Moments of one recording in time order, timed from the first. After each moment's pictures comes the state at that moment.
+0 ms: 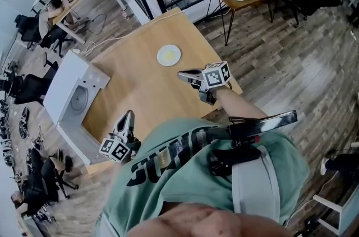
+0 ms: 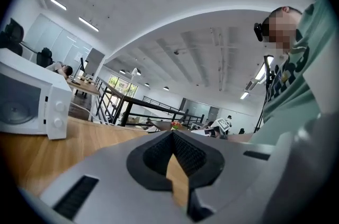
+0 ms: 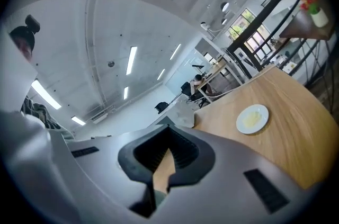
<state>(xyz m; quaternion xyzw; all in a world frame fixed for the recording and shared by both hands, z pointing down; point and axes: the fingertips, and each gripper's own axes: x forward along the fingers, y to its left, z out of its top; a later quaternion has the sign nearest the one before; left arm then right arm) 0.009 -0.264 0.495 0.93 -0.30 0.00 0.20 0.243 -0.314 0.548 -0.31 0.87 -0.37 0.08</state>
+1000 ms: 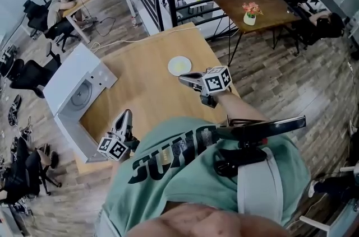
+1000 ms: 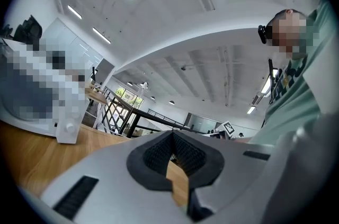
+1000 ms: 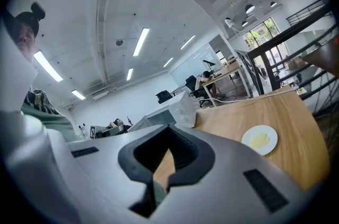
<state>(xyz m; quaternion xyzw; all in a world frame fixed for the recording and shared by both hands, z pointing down) -0.056 -0.288 0.496 0.92 -0.33 -0.09 0.20 0.185 -0.340 0.520 -0.31 0.91 -0.29 -0.01</state>
